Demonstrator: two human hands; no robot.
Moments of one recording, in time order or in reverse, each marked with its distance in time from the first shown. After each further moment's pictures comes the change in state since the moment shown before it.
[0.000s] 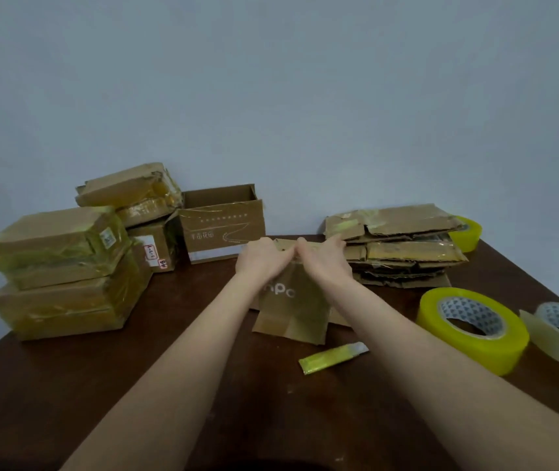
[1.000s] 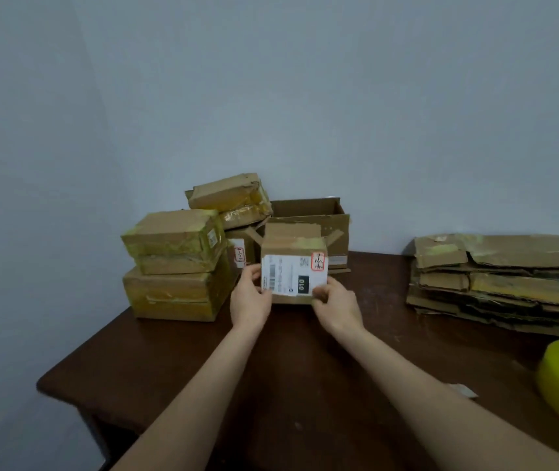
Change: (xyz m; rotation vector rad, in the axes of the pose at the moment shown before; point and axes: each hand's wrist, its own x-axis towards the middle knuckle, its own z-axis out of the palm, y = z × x) left_hand -0.030 -0.155 -0.020 -0.520 0.470 -0.207; right_hand -0.016 -0.001 0.122 -0.155 -0.192 -0.489
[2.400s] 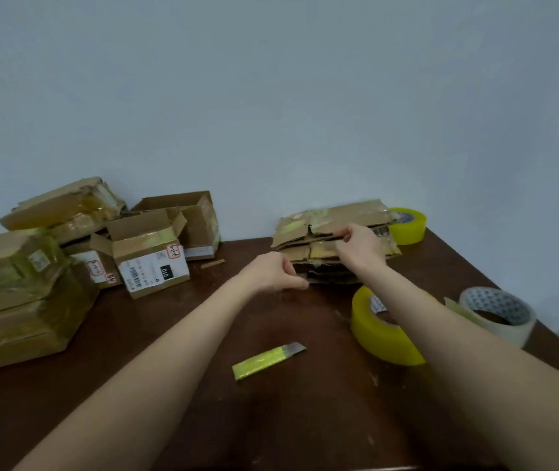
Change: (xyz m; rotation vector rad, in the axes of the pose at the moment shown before) left_hand -0.087 0.168 0.161 0.487 -0.849 0.383; right_hand -0.023 0.132 -0.241 -0.035 0.339 0.309
